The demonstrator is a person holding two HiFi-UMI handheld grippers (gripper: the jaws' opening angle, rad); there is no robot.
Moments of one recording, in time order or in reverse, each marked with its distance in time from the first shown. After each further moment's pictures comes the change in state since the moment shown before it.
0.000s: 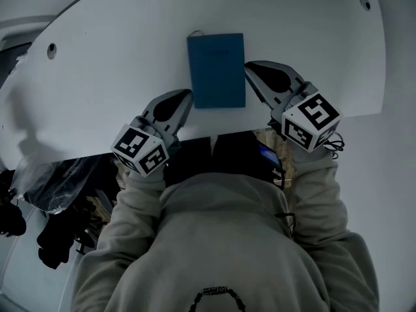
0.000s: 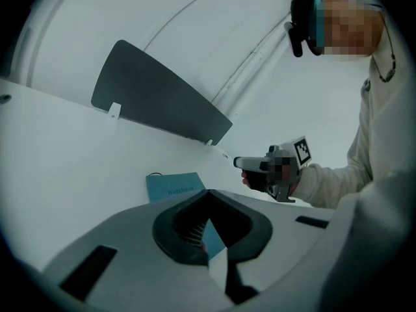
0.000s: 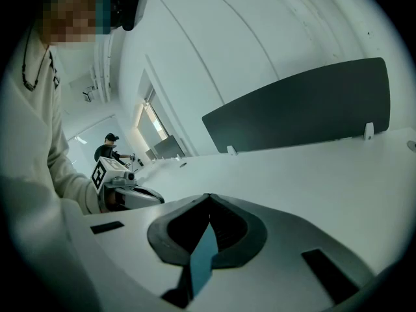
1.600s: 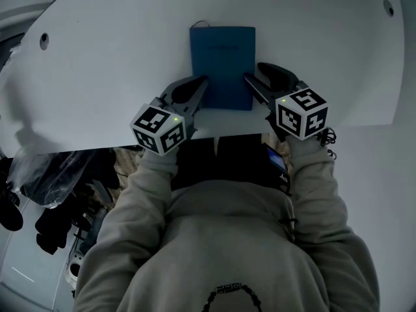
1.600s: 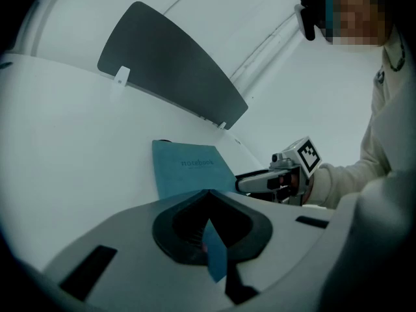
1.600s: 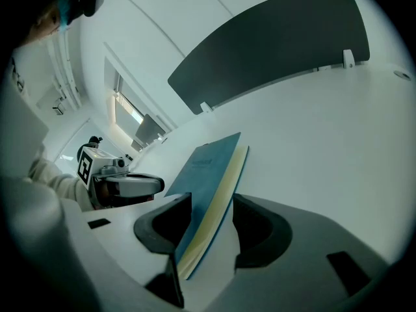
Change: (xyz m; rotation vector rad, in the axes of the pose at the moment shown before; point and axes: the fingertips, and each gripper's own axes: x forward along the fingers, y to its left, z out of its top) left arm 0.063 0.041 -0.063 -0.062 0.097 0.059; right arm 0.040 -0.048 -0.123 0.220 0.230 -0.051
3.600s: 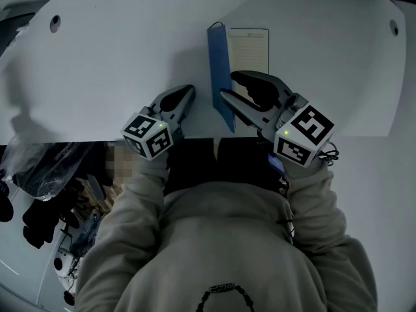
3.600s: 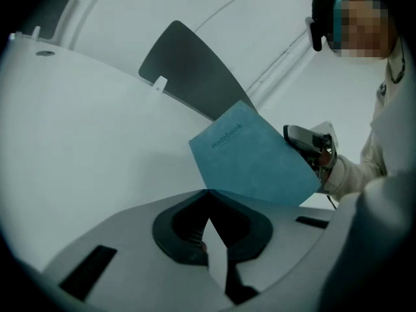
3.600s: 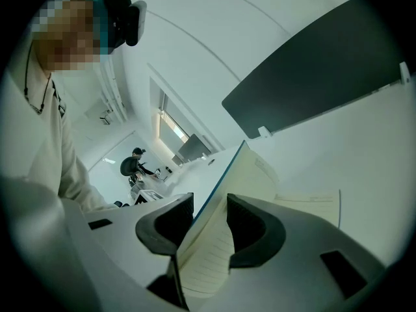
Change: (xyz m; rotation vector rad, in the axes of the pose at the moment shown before) left arm -0.063 0.042 -0.023 -0.112 -0.058 0.066; right arm -0.005 0.138 0.073 -0.125 -0.167 0.349
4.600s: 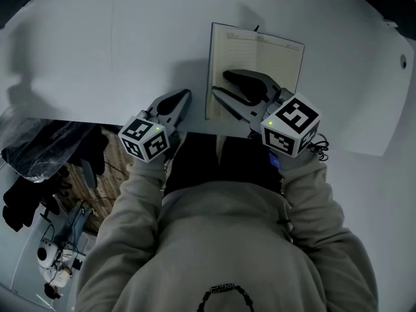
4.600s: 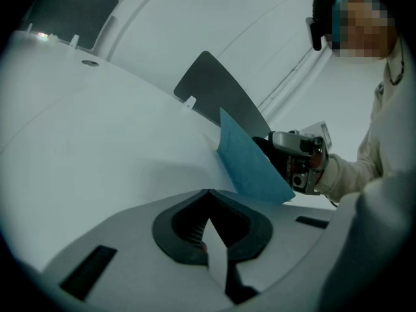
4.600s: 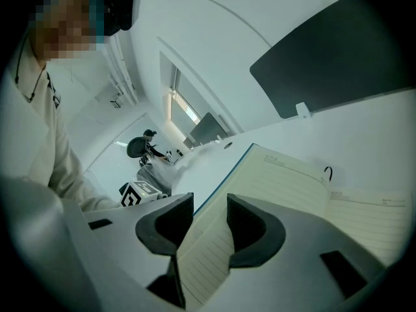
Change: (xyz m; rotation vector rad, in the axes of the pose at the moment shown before) left arm -0.095 0.062 -0.019 -0.079 -0.095 0.090; right arm 0.108 0.053 -0.030 -0.069 0.149 0.084
